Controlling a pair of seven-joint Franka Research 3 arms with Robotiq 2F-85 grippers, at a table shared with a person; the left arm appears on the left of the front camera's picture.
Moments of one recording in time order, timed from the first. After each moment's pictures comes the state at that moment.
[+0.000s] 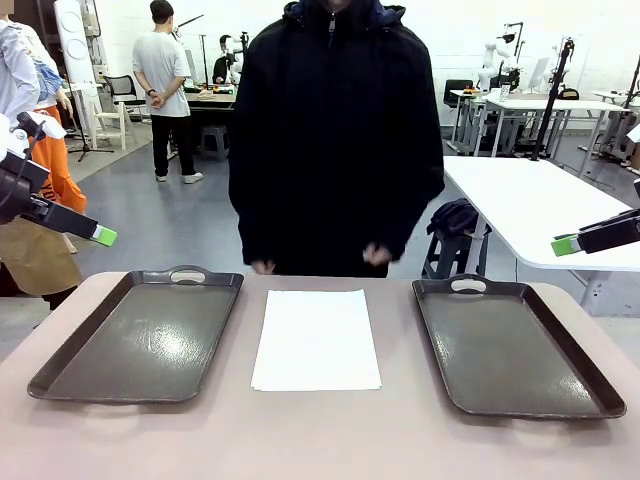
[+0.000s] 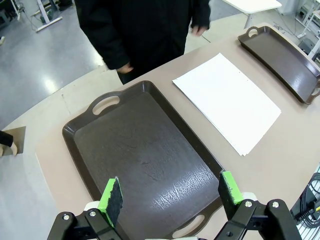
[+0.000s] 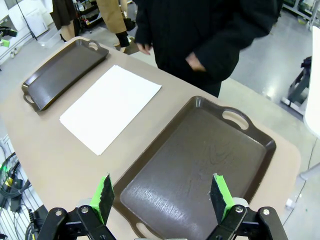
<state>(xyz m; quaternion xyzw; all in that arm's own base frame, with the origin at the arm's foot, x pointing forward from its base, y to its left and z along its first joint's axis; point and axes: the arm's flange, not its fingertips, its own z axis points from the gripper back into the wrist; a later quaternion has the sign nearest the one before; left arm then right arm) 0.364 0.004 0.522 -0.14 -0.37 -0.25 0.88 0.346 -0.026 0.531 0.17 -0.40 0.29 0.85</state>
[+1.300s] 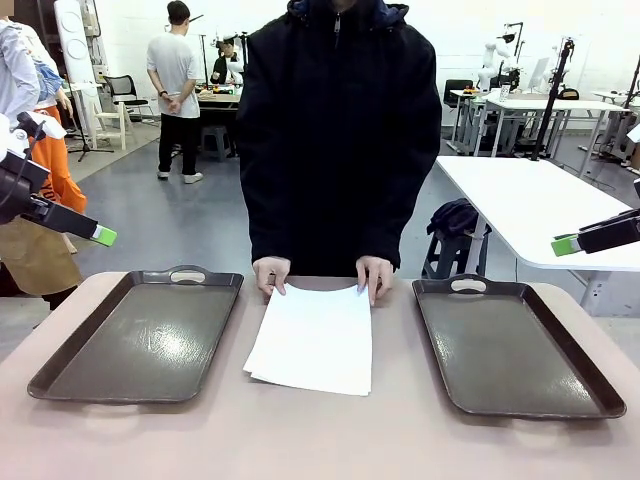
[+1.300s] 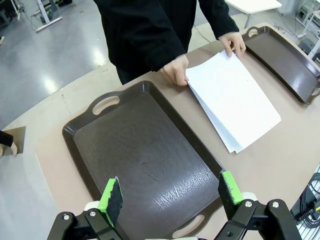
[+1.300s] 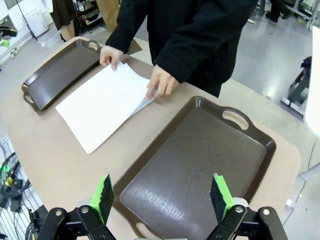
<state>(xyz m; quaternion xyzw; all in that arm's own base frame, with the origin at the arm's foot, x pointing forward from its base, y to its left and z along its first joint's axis) 0.364 0.004 0.522 -0.14 -0.37 -0.25 0.88 0.346 -0.026 0.531 0.17 -0.40 0.29 0.85</state>
